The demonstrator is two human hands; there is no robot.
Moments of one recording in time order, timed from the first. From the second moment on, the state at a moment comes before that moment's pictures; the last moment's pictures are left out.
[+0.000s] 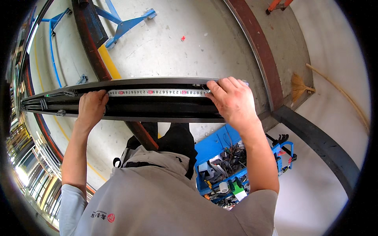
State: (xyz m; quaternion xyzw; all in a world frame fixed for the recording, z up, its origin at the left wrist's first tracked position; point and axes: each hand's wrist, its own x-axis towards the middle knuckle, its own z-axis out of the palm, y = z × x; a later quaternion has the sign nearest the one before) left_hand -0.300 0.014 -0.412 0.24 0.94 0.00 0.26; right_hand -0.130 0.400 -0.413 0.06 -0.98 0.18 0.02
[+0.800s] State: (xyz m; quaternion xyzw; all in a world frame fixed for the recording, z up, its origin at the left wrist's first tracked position) left_hand -0.300 0.010 -0.417 0.27 0.93 -0.01 0.24; right_hand -0.114 0.336 -0.441 -0.13 -0.95 0.23 0.18
